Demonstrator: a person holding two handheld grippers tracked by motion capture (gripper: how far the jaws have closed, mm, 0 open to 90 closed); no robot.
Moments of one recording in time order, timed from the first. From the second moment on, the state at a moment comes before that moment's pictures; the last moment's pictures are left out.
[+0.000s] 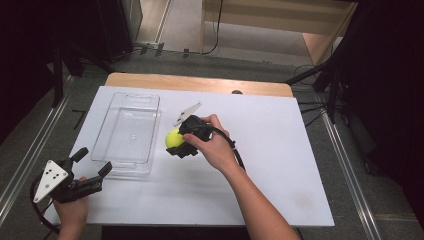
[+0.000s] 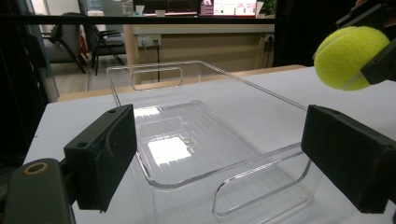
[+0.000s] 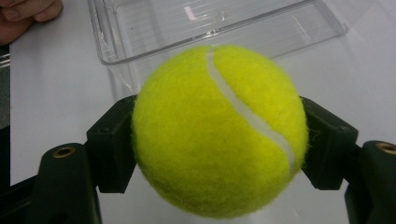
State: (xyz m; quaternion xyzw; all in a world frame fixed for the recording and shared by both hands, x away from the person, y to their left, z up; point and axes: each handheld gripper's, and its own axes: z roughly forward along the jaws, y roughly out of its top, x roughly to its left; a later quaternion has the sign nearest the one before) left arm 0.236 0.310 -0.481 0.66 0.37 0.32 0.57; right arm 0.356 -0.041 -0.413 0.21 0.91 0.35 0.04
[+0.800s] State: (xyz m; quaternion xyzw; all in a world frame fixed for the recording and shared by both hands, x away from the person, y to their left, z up) left arm 0.236 0.310 -0.481 0.66 0.37 0.32 0.57; right arm 0.359 -0.022 -0.406 0.19 0.92 0.35 0.04
